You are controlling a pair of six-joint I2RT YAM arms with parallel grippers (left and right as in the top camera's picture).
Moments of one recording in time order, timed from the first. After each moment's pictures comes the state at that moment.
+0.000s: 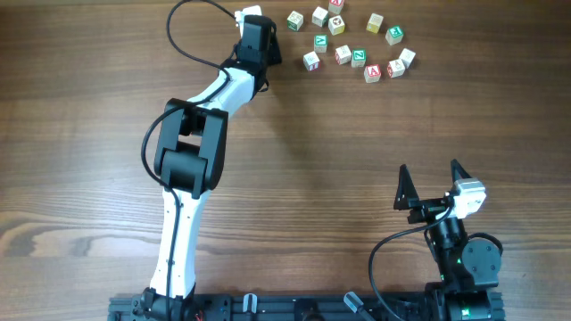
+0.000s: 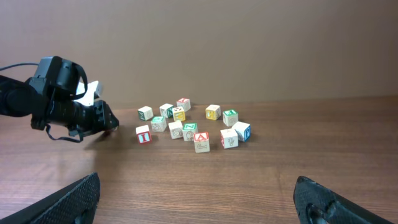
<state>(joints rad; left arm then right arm) -0.31 2.52 1.85 0.00 -0.15 -0.42 0.06 0.02 0.01 0.00 -0.08 0.11</state>
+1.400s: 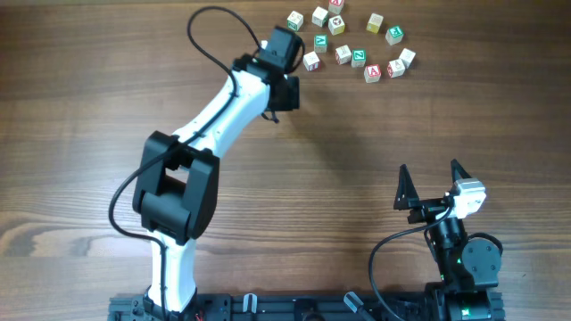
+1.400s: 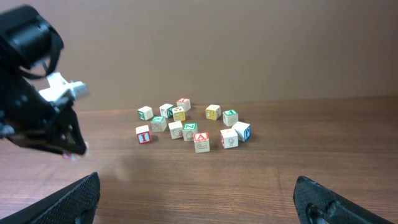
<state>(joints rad) -0.47 2.13 1.67 -0.73 -0.05 -0.42 0.06 0.02 0.01 0.00 -0.08 0.11</state>
